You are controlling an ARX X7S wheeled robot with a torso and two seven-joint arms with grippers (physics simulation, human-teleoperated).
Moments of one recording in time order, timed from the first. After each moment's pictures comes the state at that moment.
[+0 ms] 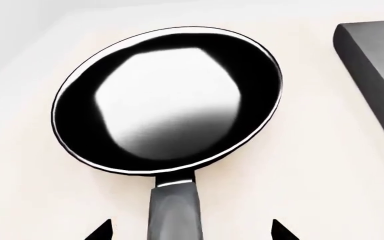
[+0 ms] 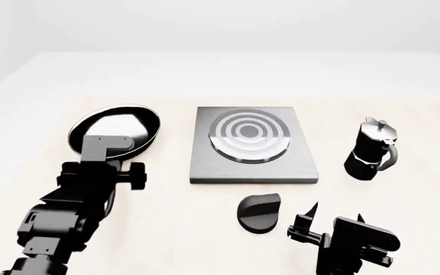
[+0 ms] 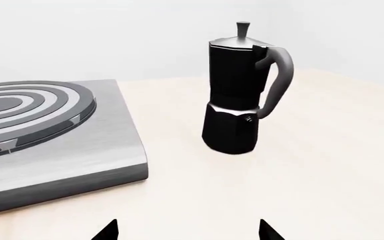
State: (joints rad) left arm -0.79 -0.33 0.28 -0.56 -0.39 -0.64 -0.16; right arm 0.13 0.21 -0.20 0.14 0.24 0.04 0.57
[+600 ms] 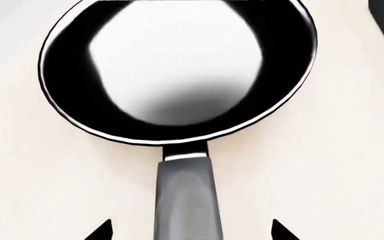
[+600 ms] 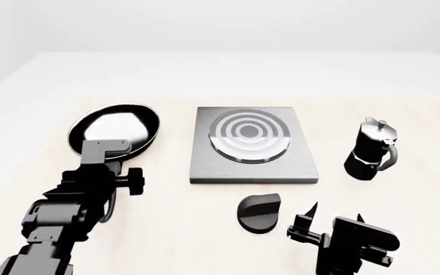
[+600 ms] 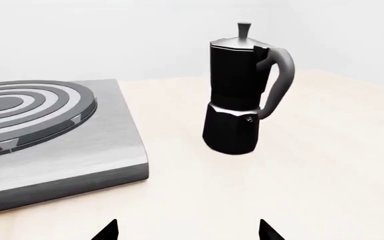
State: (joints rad) left arm -0.88 -0.30 0.27 -0.77 -0.39 -0.65 -0.14; right arm 0.13 0.22 -0.22 0.14 0.25 0.04 0.57
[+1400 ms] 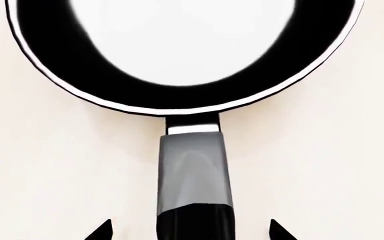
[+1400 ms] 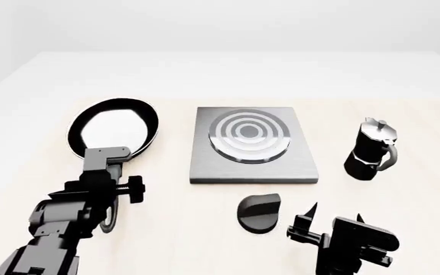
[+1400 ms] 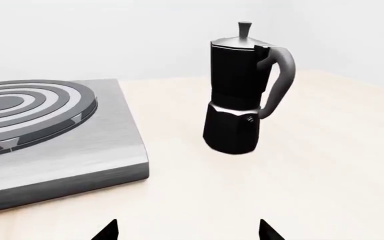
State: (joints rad) left arm -0.94 -0.27 0.27 -0.98 -0.39 -0.63 -0.13; right arm 0.13 0.22 -0.23 0.15 0.26 0.03 0.58
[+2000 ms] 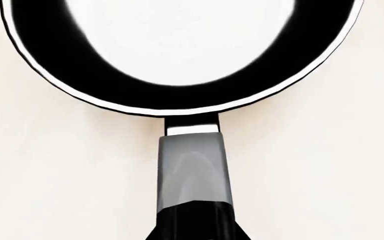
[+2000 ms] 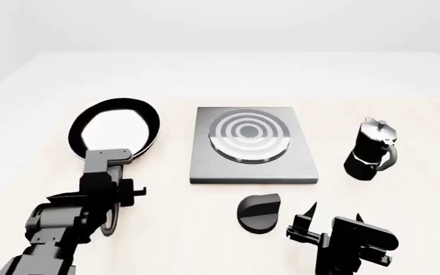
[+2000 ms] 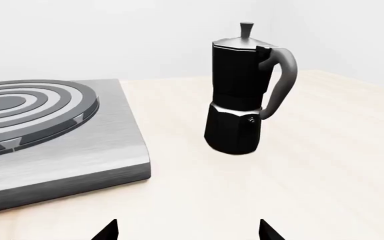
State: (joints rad) left arm -0.88 -0.29 0.28 -0.84 -0.43 -0.70 -0.16; right arm 0.13 0.23 -0.24 0.15 0.26 0.03 0.59
